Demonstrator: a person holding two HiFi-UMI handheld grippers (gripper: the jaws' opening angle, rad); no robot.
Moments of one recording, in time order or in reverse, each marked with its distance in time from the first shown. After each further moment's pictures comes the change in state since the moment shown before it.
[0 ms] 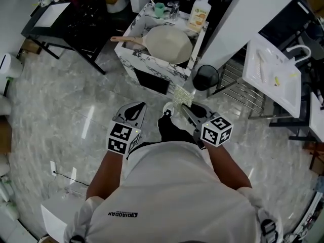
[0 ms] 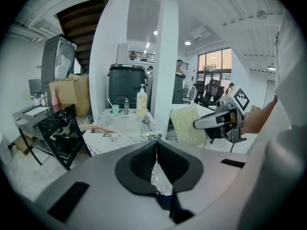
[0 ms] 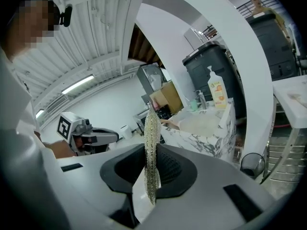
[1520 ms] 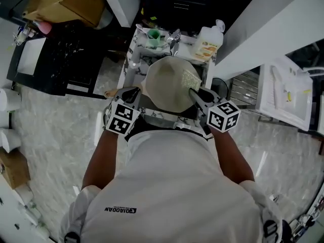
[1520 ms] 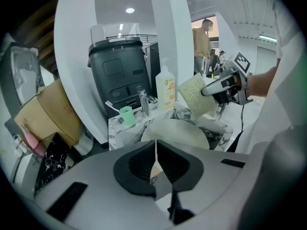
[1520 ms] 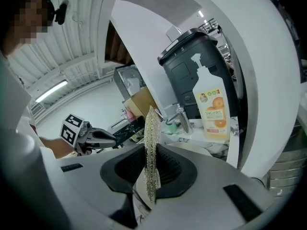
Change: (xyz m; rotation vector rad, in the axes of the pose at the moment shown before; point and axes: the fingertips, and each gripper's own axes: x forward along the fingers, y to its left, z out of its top) left arm 0.271 0.276 0.095 0.279 0.258 -0.064; right arm 0.207 -0.244 0.182 0.083 -0.043 -0.162
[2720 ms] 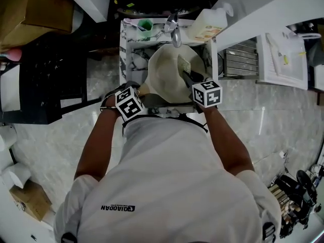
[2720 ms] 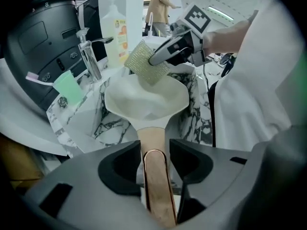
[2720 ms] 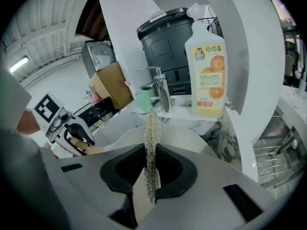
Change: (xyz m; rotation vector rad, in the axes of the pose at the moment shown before) left arm 0.081 0.018 -0.114 0.501 0.394 -0.576; right arm 0.112 -0.055 -0.069 0.054 0.162 -0.390
